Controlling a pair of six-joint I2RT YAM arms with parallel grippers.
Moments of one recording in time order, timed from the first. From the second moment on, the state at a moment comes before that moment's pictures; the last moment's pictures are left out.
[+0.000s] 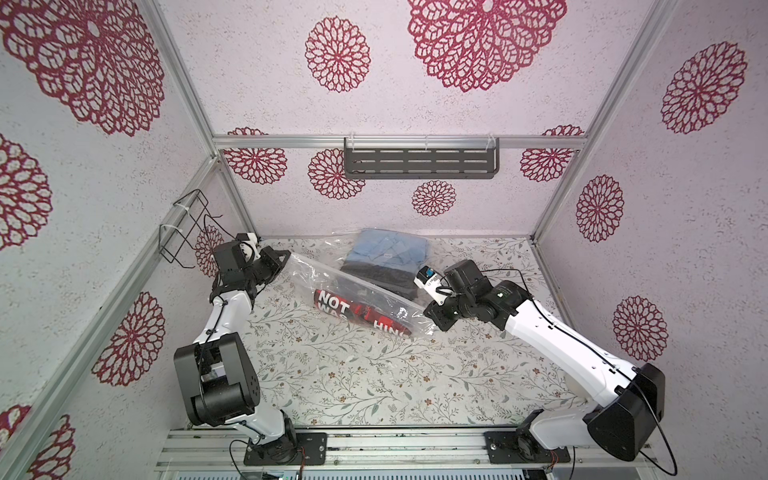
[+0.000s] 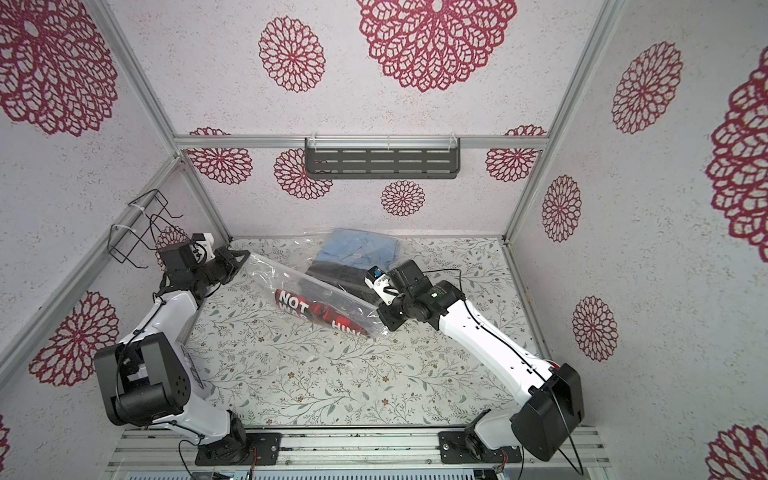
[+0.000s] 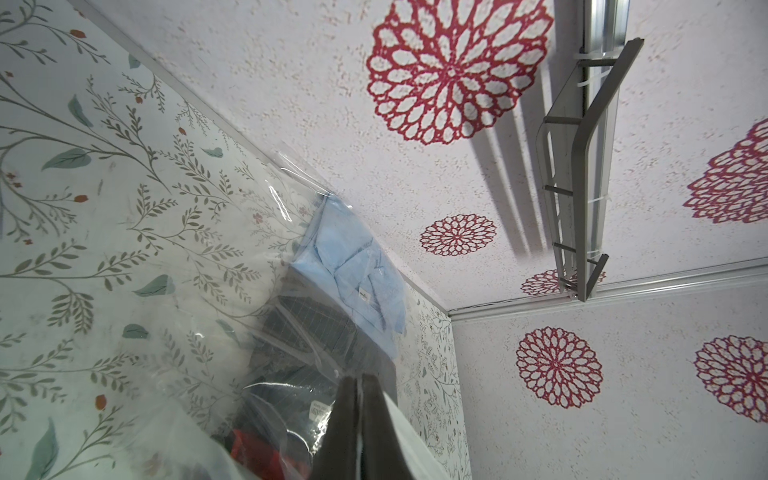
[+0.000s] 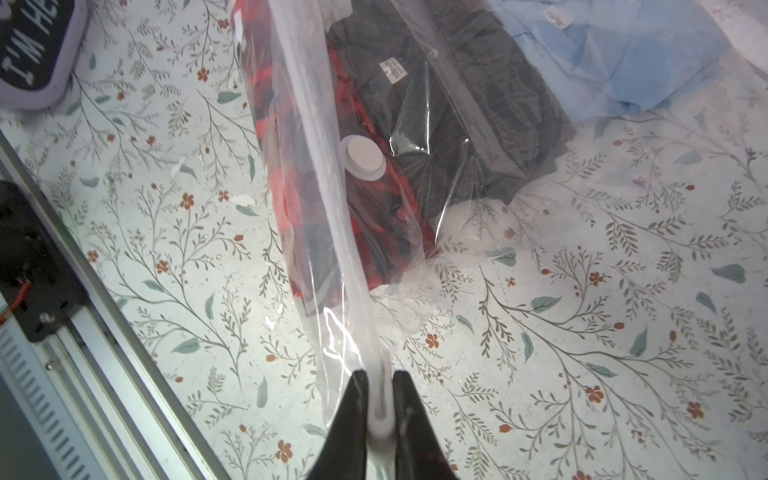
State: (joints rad) left arm 0.33 1.59 1.13 0.05 0.69 -0.73; right arm 0.68 1.38 1.30 -0.86 -0.15 -0.05
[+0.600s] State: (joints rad) left arm 0.31 1.49 1.03 0.14 0.68 -0.73; right arm 0.77 1.57 1.50 -0.77 -0.29 -0.08
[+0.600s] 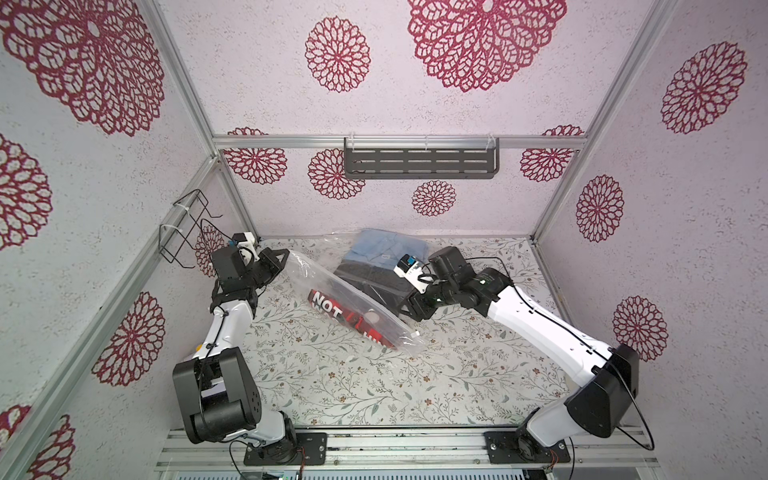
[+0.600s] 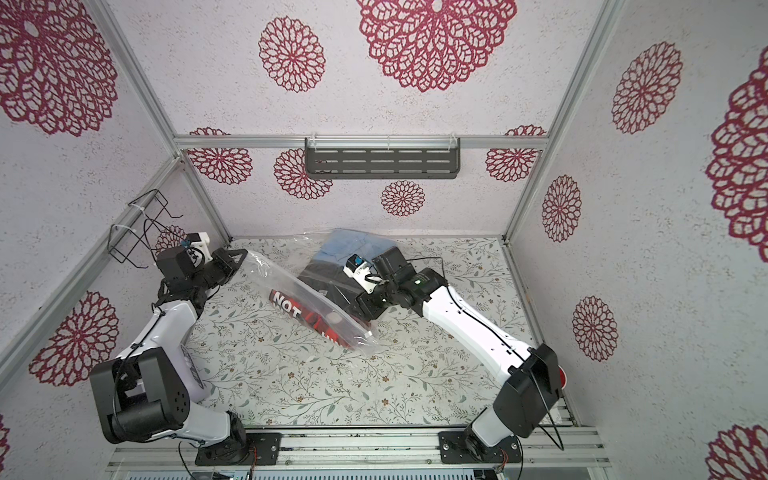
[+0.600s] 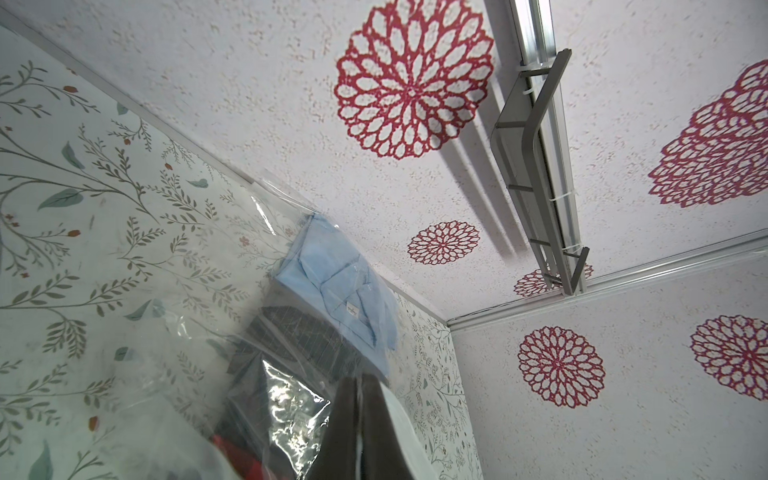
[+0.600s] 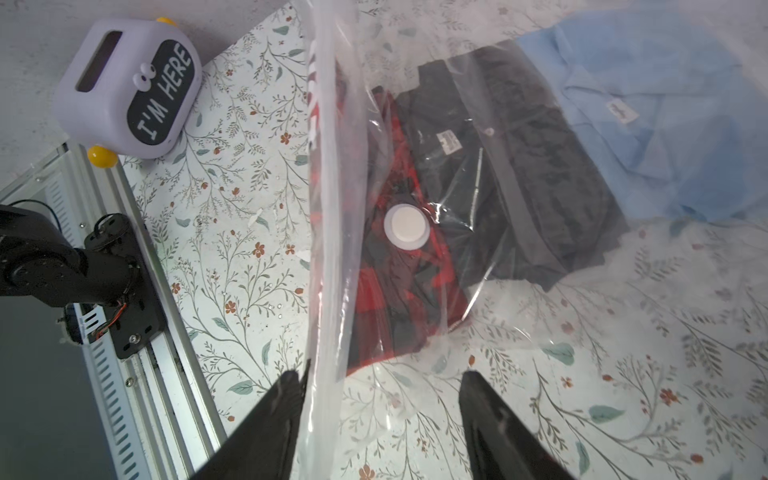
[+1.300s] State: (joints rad) left arm 0.29 1.32 0.92 0.01 0.49 -0.65; right arm 0.77 1.69 1.47 -0.54 -0.31 0.02
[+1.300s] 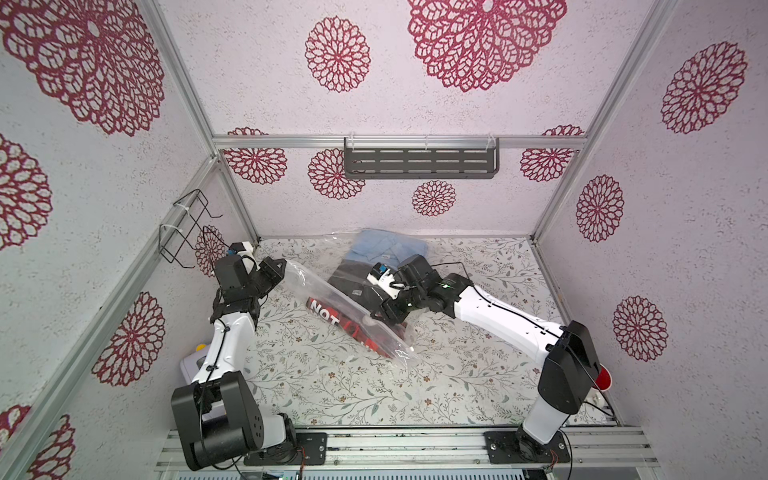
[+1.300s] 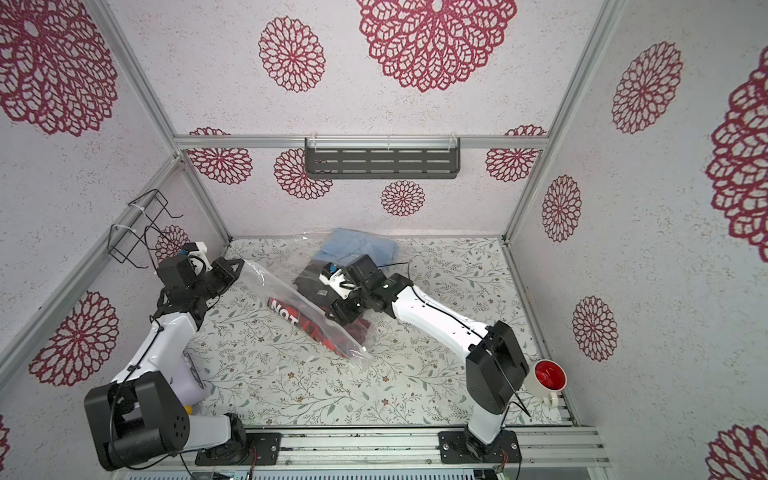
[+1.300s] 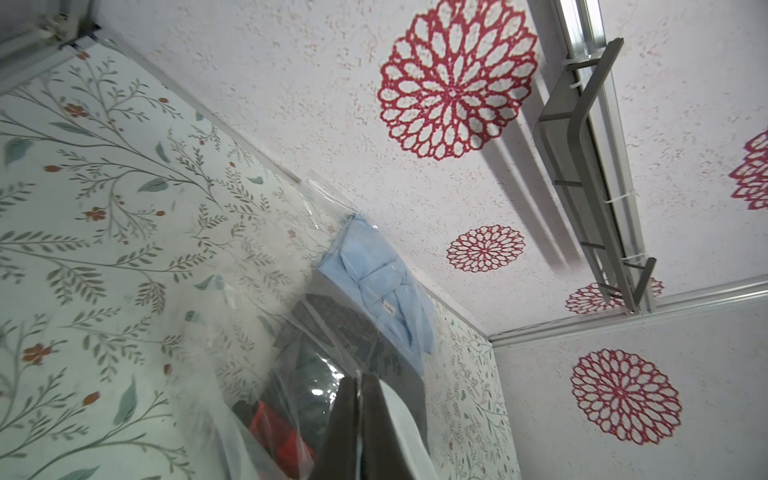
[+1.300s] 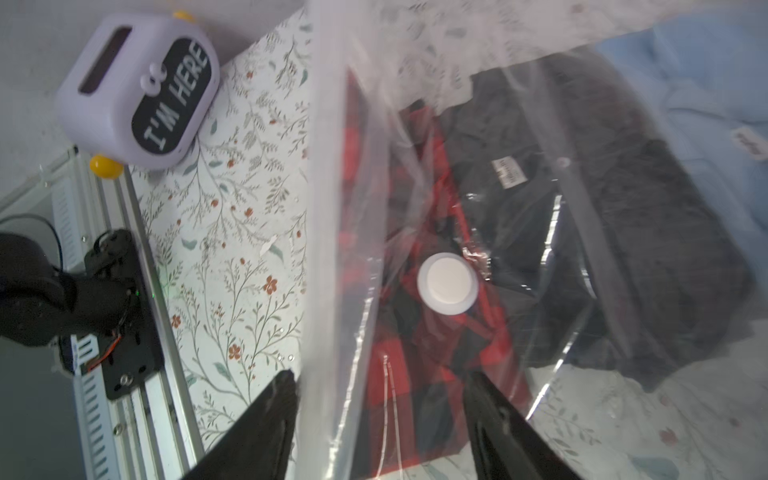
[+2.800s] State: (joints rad) left arm -0.04 1.88 1.38 -0.09 0.39 -0.57; right arm 0.49 1.40 0.47 0.12 0.01 0.56
